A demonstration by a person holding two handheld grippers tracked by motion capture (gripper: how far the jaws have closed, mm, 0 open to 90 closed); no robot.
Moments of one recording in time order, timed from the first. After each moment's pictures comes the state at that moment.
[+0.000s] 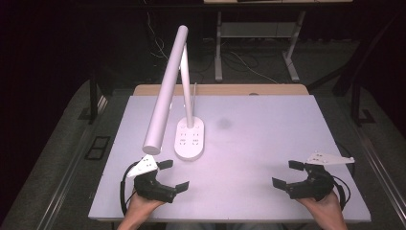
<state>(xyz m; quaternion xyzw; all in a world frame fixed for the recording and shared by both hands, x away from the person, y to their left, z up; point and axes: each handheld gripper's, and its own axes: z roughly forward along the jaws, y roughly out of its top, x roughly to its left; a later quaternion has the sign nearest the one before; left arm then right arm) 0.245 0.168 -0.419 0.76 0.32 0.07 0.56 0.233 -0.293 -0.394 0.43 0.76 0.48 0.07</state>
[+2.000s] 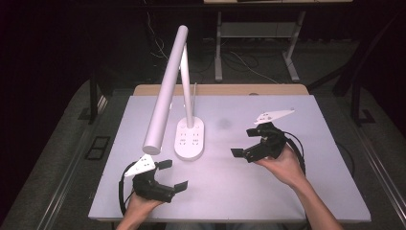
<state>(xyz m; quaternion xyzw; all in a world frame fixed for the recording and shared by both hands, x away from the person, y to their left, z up) 0.246 0.172 -0.419 0.76 0.32 0.06 0.57 0.323 -0.188 -0.339 0.34 0.83 0.45 0.04</state>
